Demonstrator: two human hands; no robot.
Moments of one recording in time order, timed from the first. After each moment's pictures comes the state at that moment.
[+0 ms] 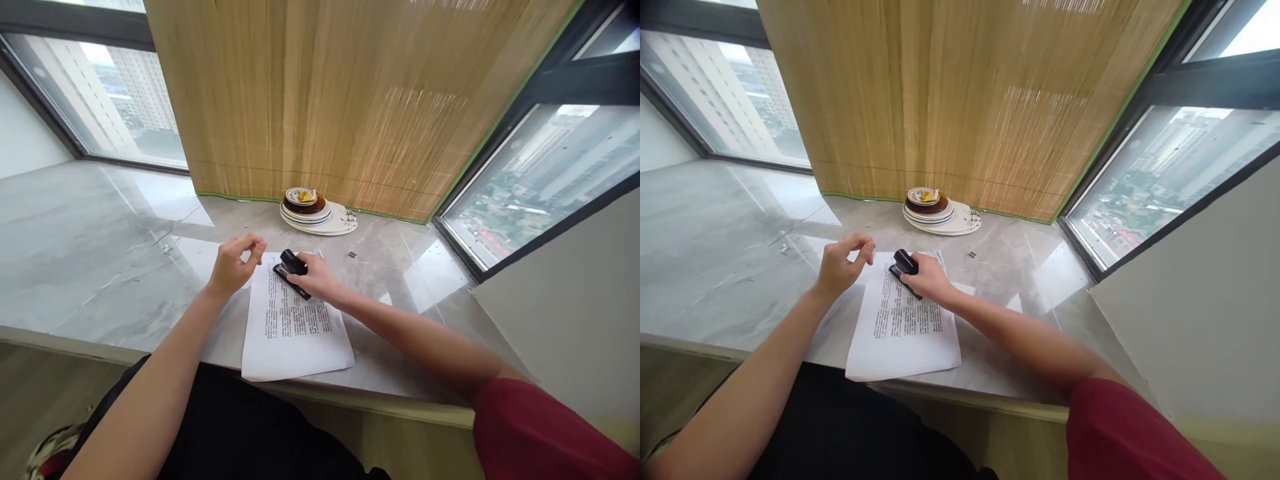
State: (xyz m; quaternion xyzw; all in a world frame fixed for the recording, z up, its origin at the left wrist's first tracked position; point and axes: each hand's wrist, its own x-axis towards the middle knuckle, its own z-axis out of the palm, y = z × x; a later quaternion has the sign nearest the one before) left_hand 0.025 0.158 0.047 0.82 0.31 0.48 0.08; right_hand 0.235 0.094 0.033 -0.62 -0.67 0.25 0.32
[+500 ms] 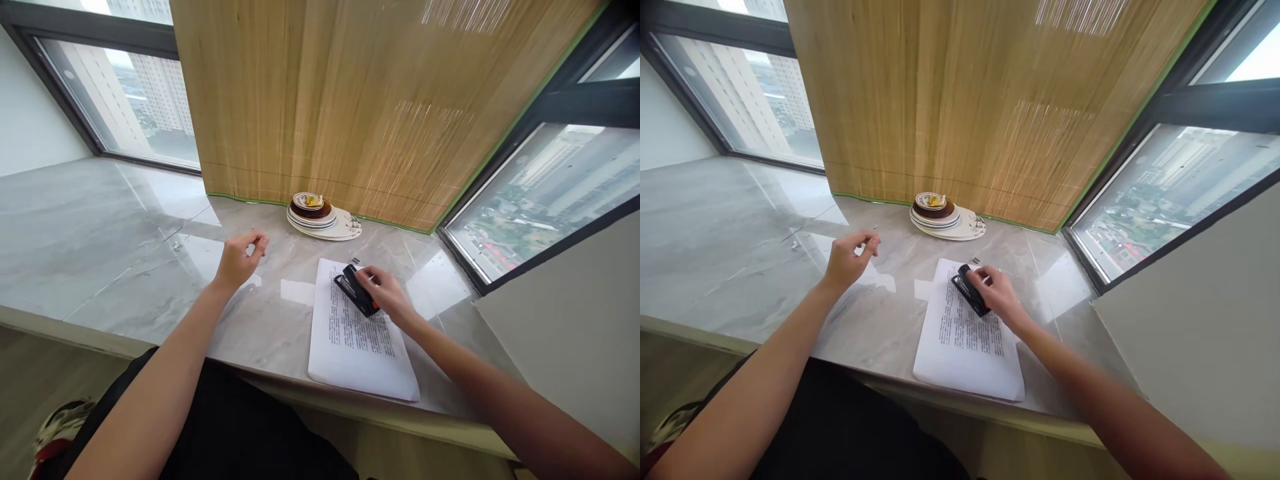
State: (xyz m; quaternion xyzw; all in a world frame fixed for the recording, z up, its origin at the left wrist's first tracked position) left_hand 0.021 0.171 0.043 0.79 0.36 0.49 0.09; right_hand 0.363 0.033 0.016 -0.72 -0.58 0.17 0.34
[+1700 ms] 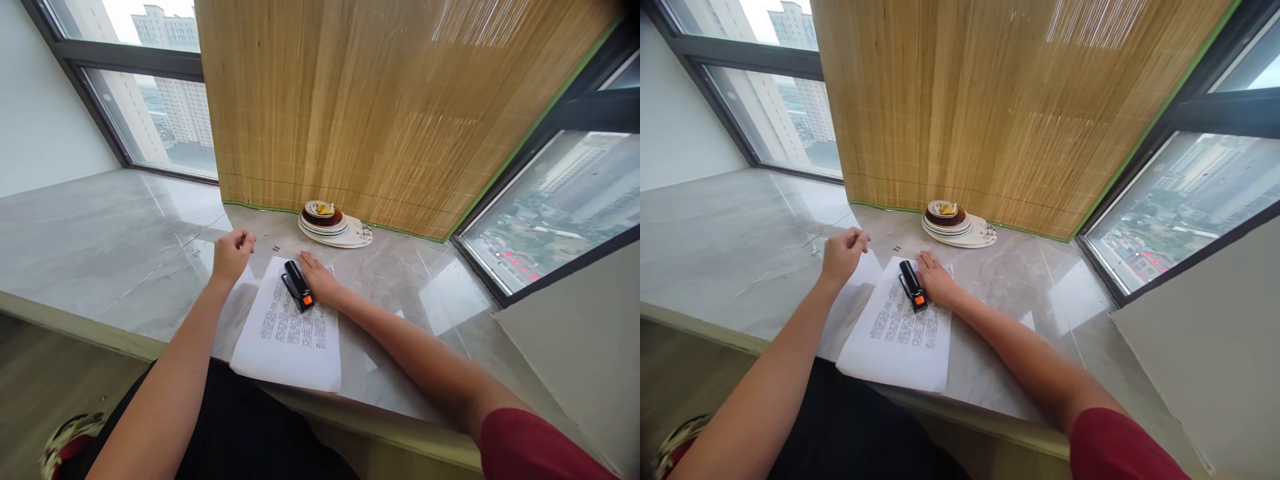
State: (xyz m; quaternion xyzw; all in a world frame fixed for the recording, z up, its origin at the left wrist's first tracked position) left_hand -0.015 0.195 0.049 0.70 0.47 0.51 0.15; right_hand 0.234 0.150 -0.021 -0.53 -0.82 0.10 0.19
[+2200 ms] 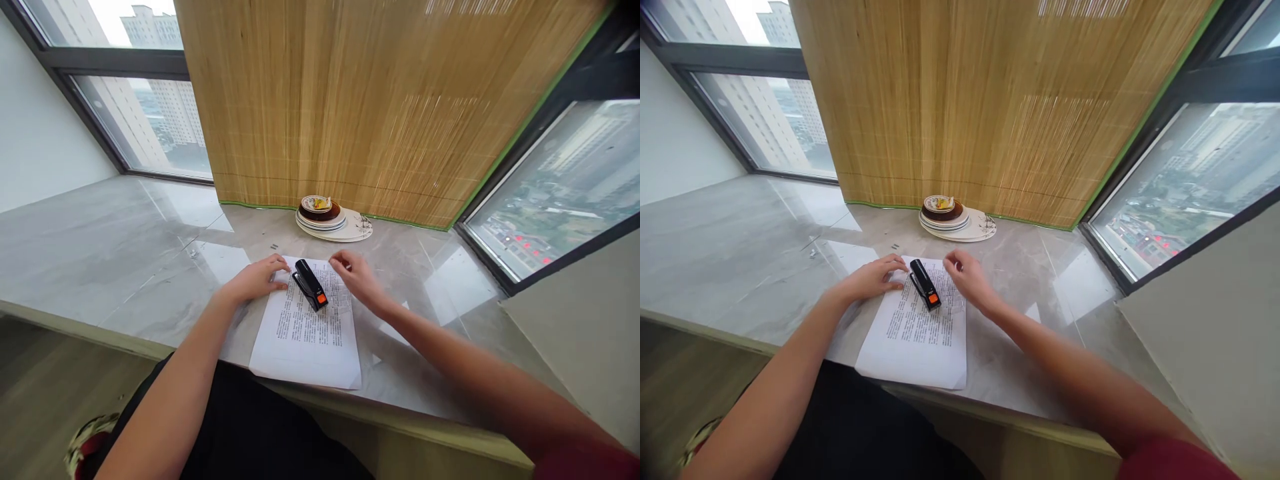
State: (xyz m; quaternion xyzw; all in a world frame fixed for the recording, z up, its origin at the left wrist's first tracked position) left_hand 0.004 0.184 0.020 0.92 0.32 0.13 0.19; right_hand 0.282 0.088 0.025 -0.60 -0.66 0.20 0.40
